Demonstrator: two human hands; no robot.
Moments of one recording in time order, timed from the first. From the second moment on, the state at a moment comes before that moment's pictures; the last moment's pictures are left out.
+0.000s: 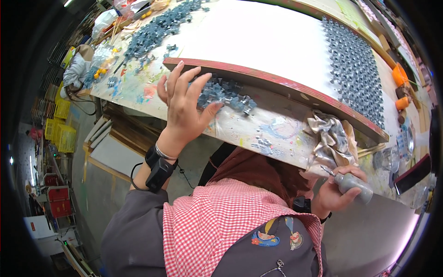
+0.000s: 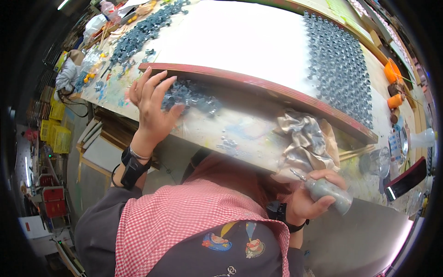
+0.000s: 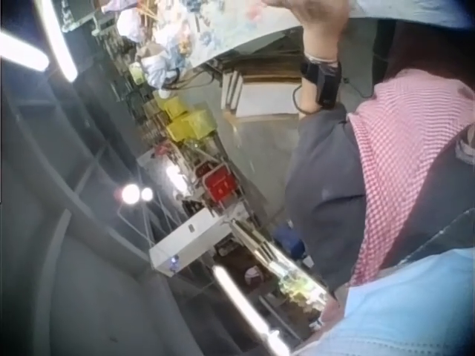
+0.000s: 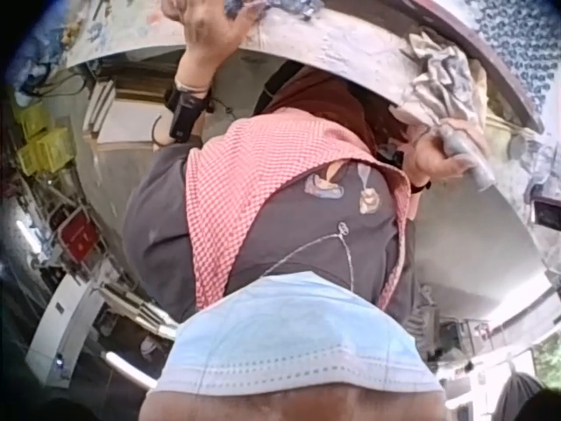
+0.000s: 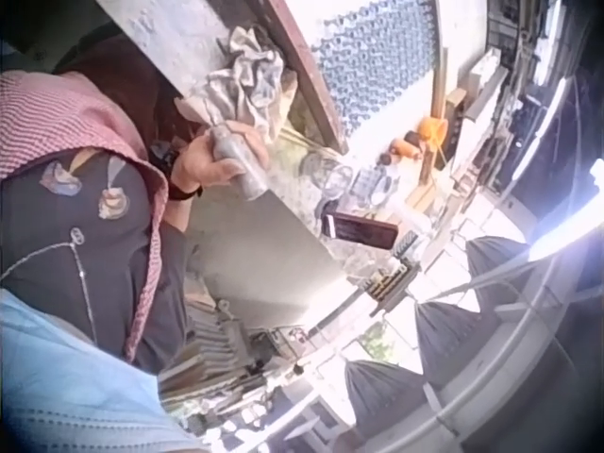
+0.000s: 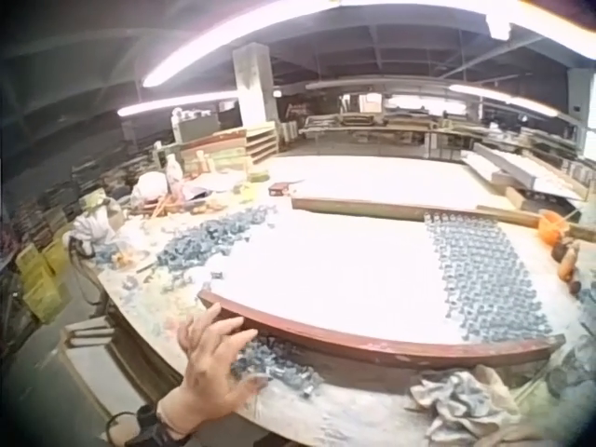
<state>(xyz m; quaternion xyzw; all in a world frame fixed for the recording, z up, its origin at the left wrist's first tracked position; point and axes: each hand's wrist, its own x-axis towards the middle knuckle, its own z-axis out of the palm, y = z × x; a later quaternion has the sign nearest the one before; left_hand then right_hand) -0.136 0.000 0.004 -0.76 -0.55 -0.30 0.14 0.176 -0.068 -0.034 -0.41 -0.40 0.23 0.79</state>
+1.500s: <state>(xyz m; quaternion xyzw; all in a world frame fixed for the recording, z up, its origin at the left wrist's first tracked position) -0.011 -0.016 -0.022 -0.67 -0.32 -0.40 -0.54 0.166 -0.071 -0.038 -0.37 -0.46 0.20 0.78</state>
